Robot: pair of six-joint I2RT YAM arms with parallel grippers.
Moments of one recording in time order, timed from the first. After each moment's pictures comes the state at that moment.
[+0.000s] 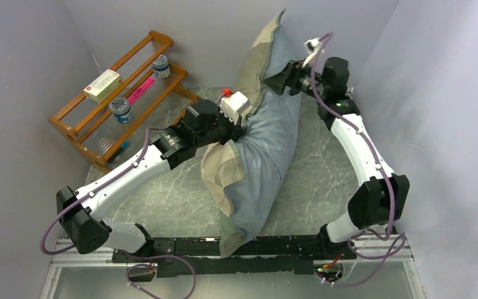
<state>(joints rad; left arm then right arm) -0.81 1.38 1.37 -0.34 0.08 -0.04 0.22 1.54 1.50 -0.06 -0.62 0.37</state>
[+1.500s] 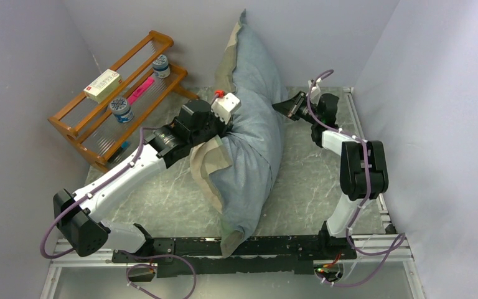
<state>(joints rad) -0.75 1.35 1.32 -0.40 -0.03 0.08 0.05 1.81 1.03 0.71 -0.79 0.86</state>
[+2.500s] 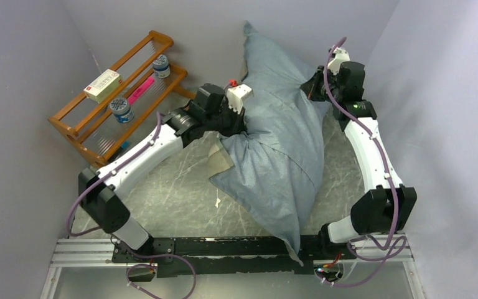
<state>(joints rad) -0.70 1.54 1.52 -0.51 0.28 -0.09 0.06 1.47 1.47 -0.32 -0.34 0.26</state>
